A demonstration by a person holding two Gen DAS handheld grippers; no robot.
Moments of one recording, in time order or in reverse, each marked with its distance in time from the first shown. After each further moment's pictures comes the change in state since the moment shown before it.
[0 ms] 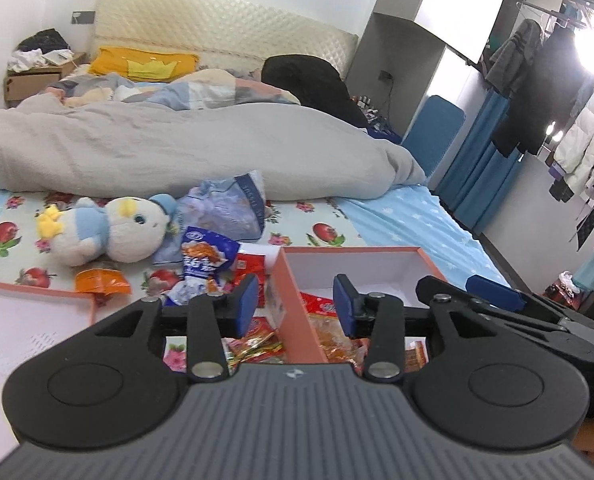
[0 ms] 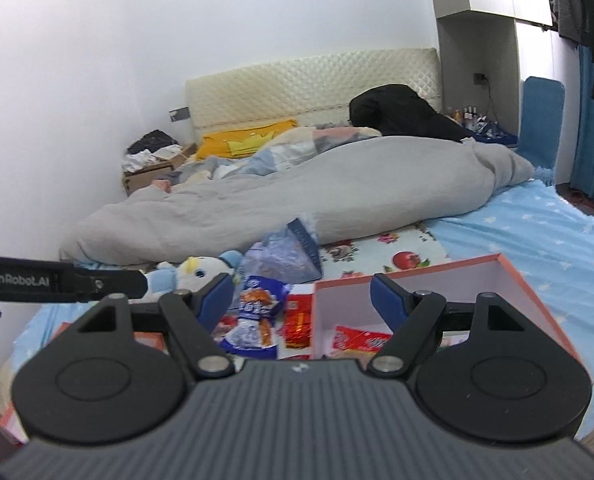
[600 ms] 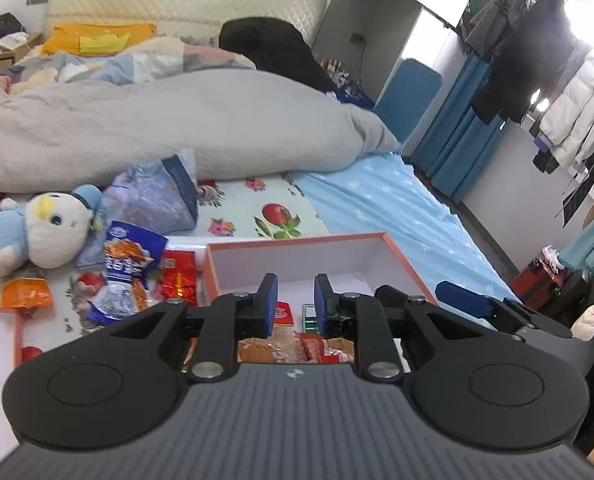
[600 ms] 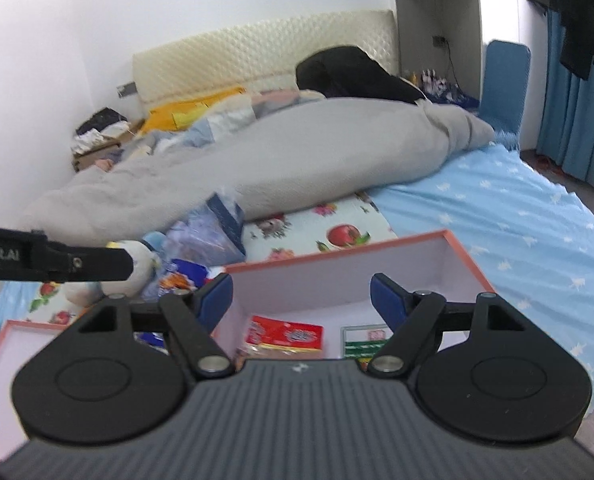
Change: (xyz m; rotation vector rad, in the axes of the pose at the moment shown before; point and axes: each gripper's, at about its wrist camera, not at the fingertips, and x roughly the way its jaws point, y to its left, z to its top) left arm 0.112 -0.073 0.035 0.032 0.111 -0.078; right arm 0.053 -0.076 0.014 0.035 0.086 -0.116
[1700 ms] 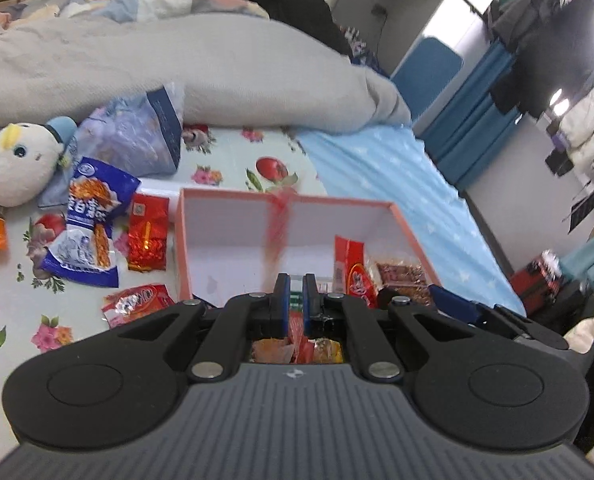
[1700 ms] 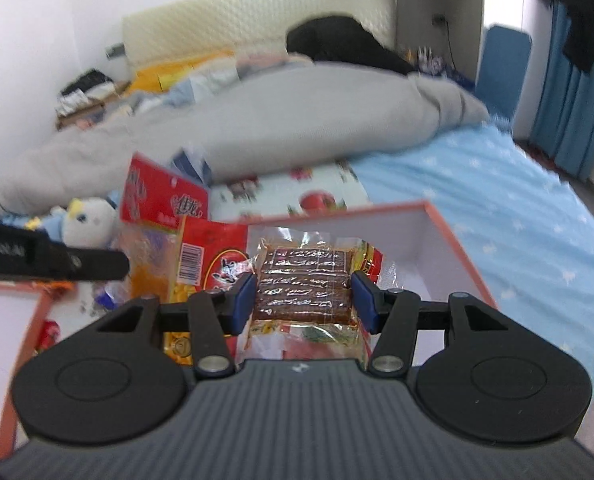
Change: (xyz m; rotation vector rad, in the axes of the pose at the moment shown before) left arm 0.094 -0.008 -0.023 -0.110 0.125 -0.013; right arm 0.059 -0.042 -0.027 -0.041 0.144 -0.066
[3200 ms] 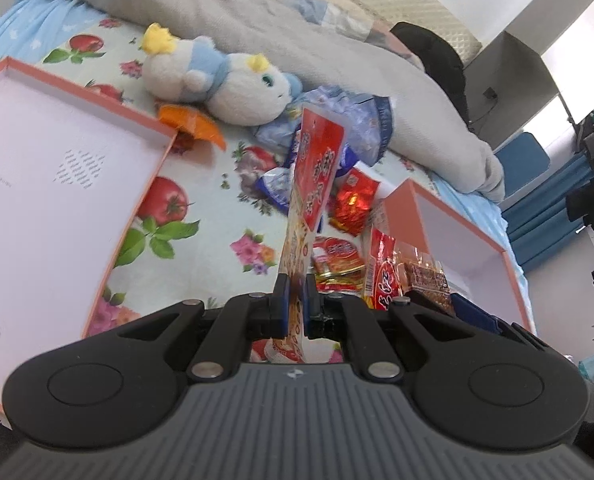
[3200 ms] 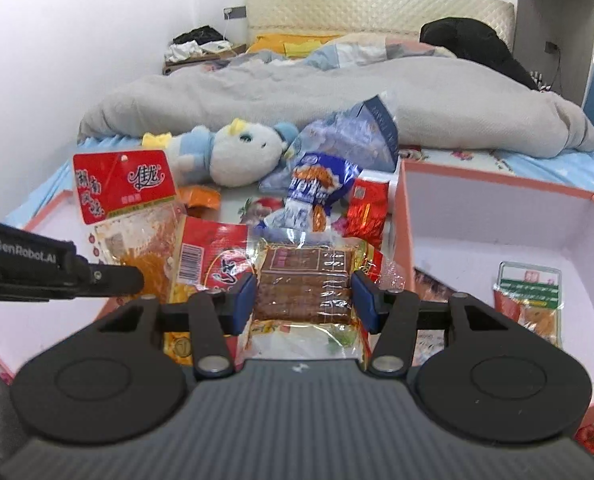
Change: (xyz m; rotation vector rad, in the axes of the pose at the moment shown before) left arm -0.112 0.208 -0.127 -0.362 -0.138 0.137; right arm -0.024 0.174 -0.077 -0.210 -0.029 0.226
